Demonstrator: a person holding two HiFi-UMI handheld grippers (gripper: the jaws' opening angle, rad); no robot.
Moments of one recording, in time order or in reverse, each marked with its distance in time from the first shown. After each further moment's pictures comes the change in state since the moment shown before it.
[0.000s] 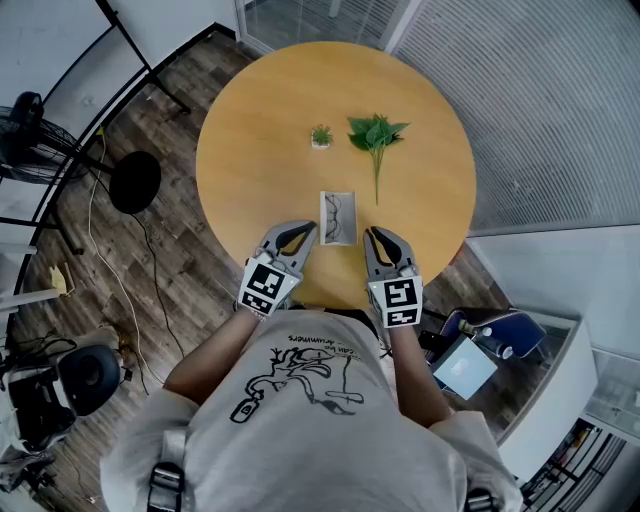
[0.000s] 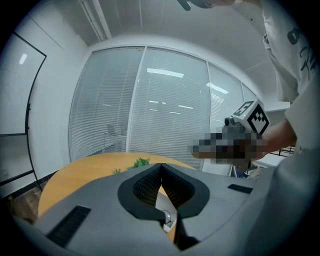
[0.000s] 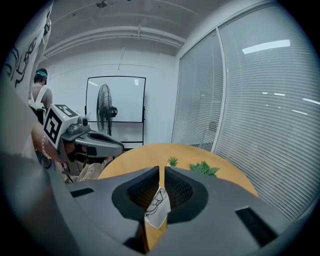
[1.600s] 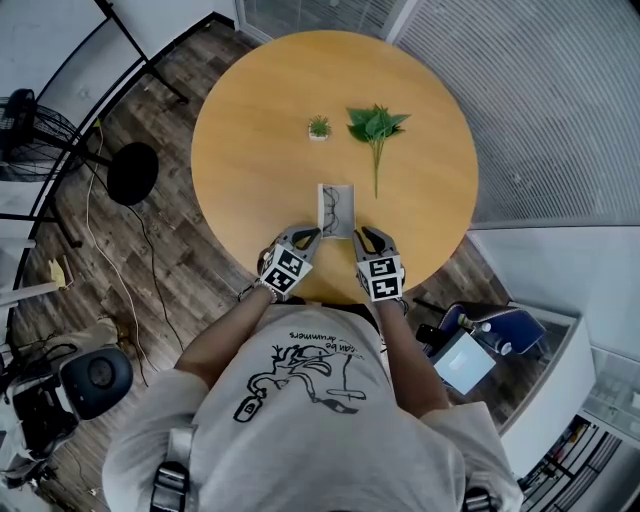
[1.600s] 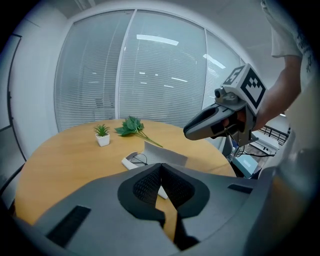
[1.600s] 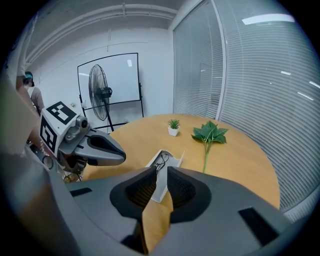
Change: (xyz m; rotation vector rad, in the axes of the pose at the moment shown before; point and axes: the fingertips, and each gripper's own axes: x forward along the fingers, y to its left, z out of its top) left arm 0.064 -0.012 -0.162 0.058 0.326 -0.092; right arm 0.069 -0.007 -0.137 0.080 0.240 0.051
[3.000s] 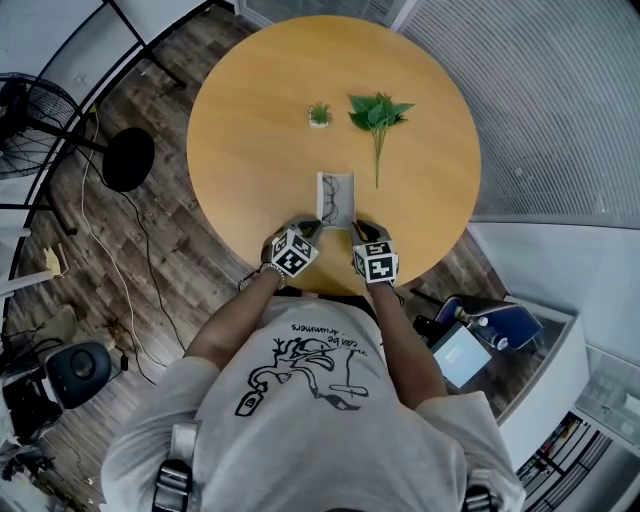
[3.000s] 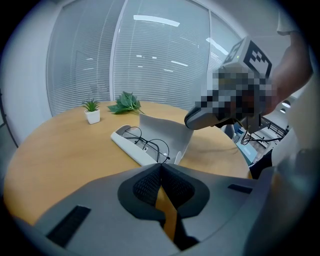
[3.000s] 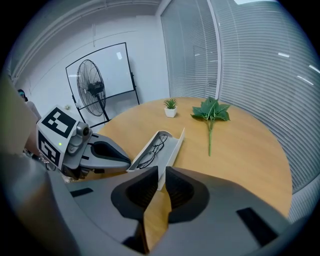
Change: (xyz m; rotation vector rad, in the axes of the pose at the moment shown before) left arm 0.052 -0.004 -0.059 0.006 0.190 -0.021; right arm 0.041 -0.009 -0.050 0.095 0.133 0.026
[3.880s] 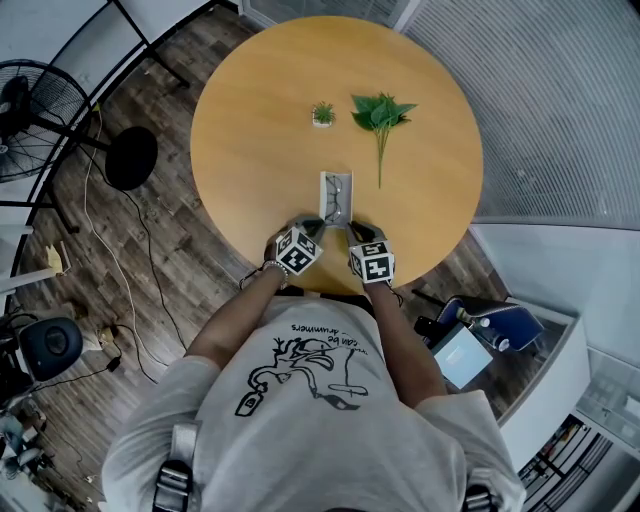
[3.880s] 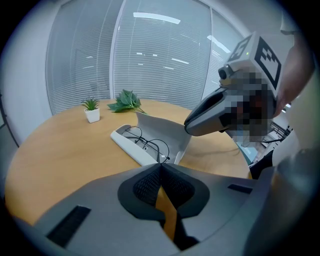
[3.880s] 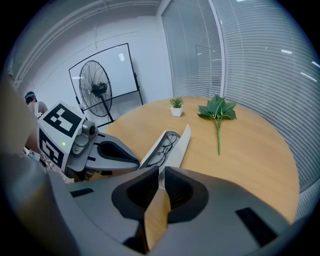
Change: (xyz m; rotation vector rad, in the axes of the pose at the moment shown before) left arm 0.003 -0.002 -0.001 0.000 0.025 0.006; right arm 0.006 0.018 -0.002 -0.001 -0.007 0.046
